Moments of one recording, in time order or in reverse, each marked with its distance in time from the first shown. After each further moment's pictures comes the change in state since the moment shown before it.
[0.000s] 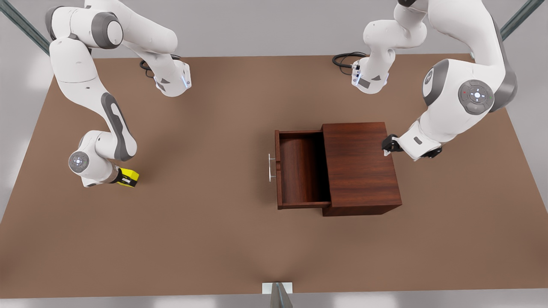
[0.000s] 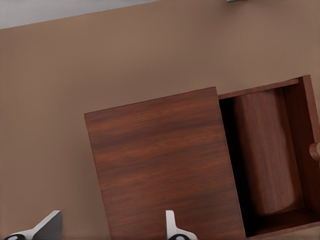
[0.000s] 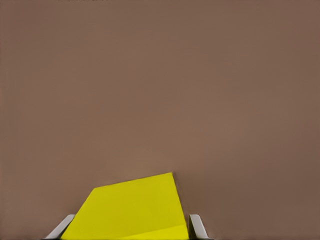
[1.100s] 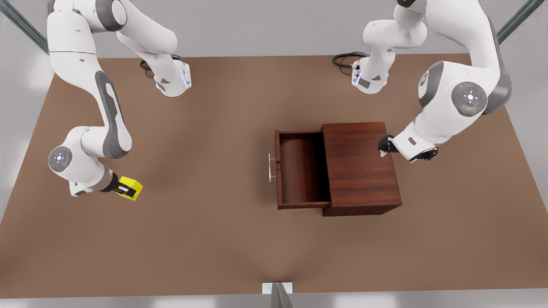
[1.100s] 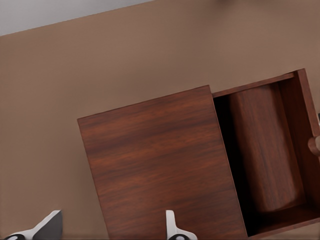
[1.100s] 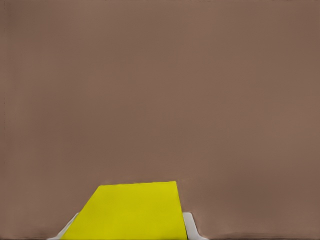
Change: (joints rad) left arm -0.019 0.006 0.005 -0.006 0.006 0.013 0.032; right arm -0.032 -0.130 0.231 0.259 0.084 -0.283 0.065
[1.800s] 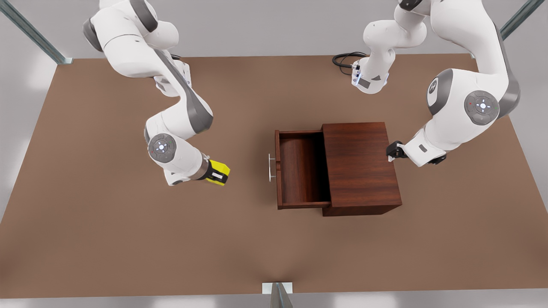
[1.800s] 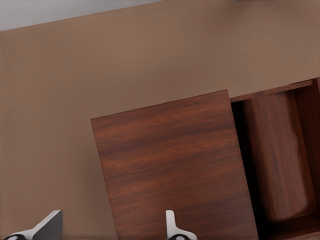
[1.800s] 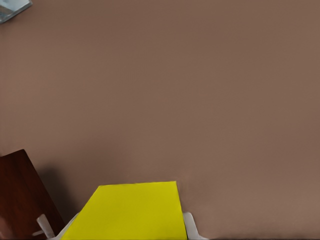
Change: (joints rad) left arm 0.048 0.023 -0.003 0.006 -0.003 0.012 0.006; right arm 0.474 0.145 0.073 0.465 0.080 -0.348 0.560
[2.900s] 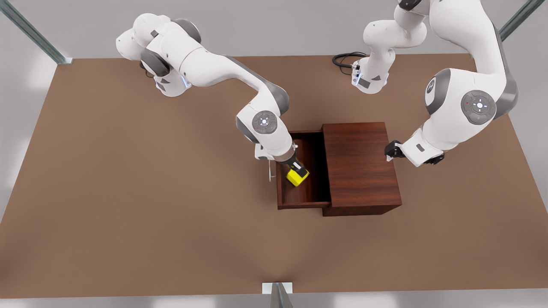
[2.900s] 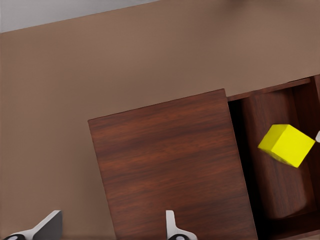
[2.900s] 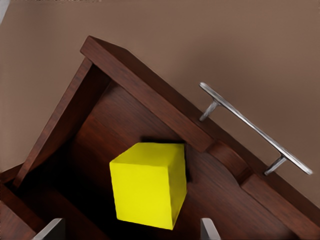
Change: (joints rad) left arm -0.008 0.000 -0.002 0.000 0.004 0.001 0.003; right arm 0.479 0.321 -0.136 0.367 -0.008 0.226 0.744
